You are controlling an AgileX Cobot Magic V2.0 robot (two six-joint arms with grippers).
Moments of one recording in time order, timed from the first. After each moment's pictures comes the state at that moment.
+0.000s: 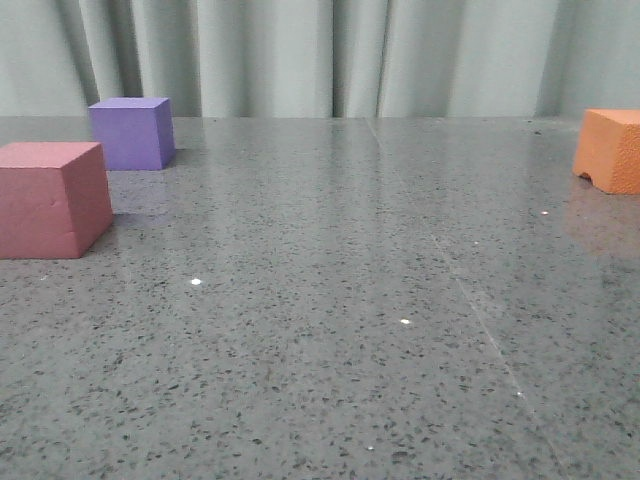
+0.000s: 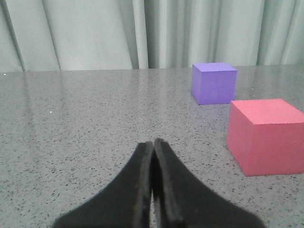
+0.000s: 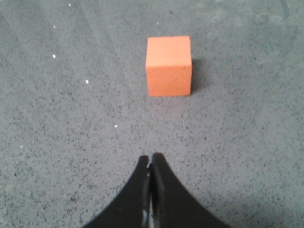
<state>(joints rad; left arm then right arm) -0.06 0.00 -0.01 0.21 0.10 -0.20 0.03 0.56 -0.60 0.05 0.60 0.08</state>
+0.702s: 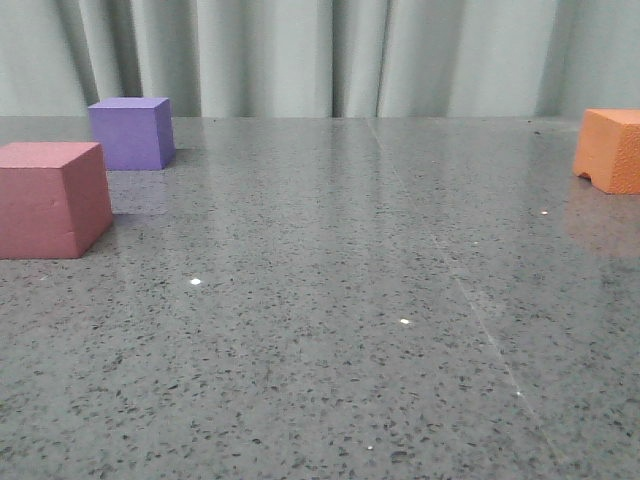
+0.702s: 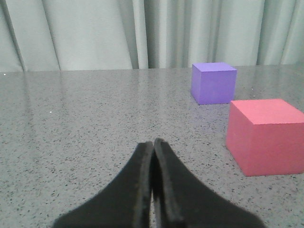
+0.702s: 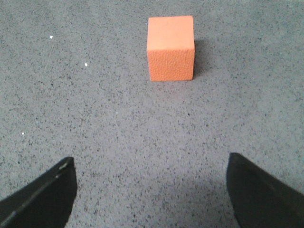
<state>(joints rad) -0.06 0.00 -0.01 0.21 0.10 -0.20 0.03 0.65 -0.71 0.06 0.71 0.08</state>
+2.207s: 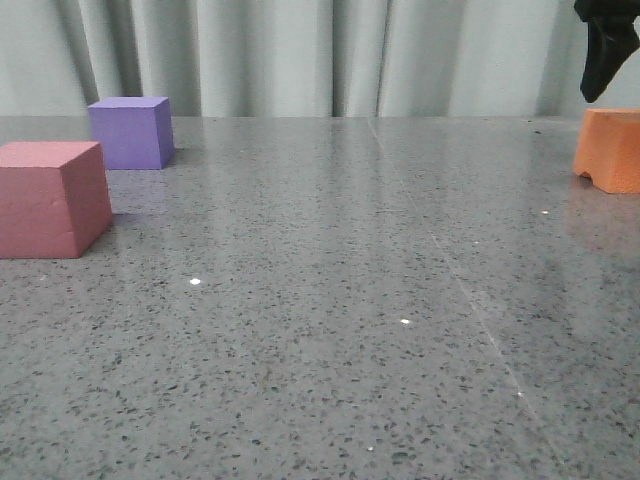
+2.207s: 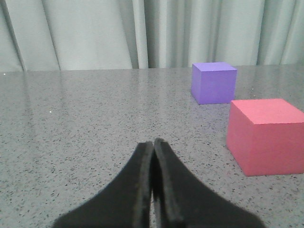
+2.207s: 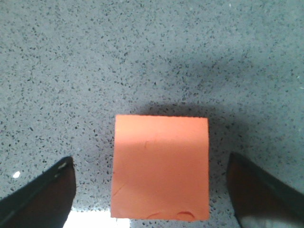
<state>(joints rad) -0.06 0.00 -0.01 0.21 0.10 -0.20 0.03 1.63 -1.38 -0.04 0.77 0.08</state>
